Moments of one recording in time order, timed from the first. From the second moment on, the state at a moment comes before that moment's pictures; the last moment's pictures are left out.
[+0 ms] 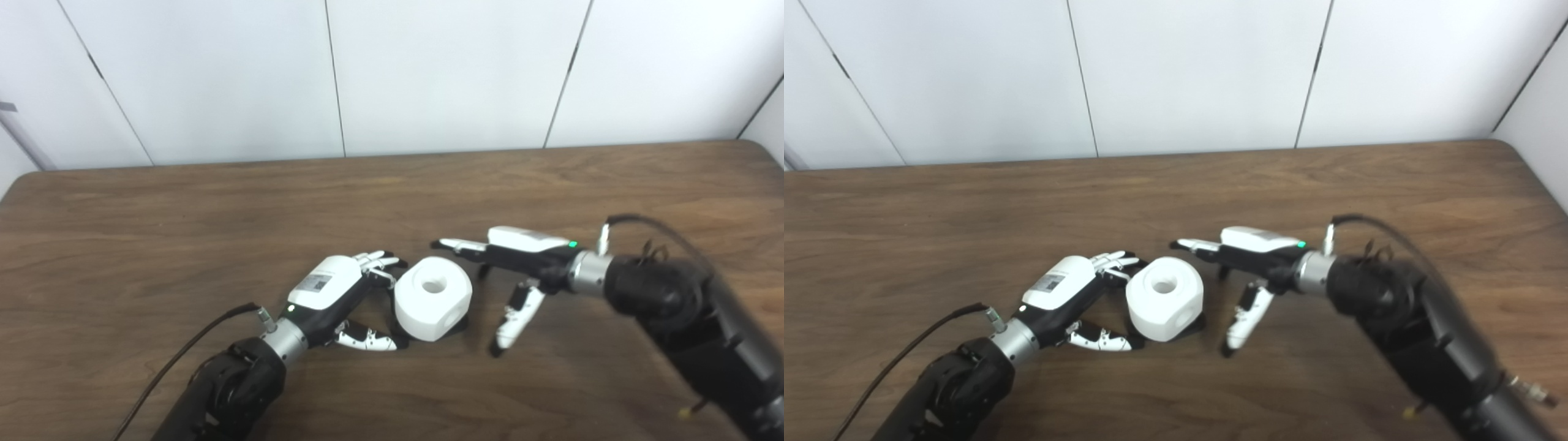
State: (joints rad) left arm -0.24 0.32 -0.42 -0.03 0.66 -0.14 -0.25; right arm -0.46 -0.61 0.37 -0.32 -0.45 0.35 0.88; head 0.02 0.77
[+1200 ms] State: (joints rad) left arm -0.24 0.32 -0.41 -0.02 0.65 -0.14 -0.24; right arm -0.25 -0.22 -0.13 -0.24 0.00 0.36 0.26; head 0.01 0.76
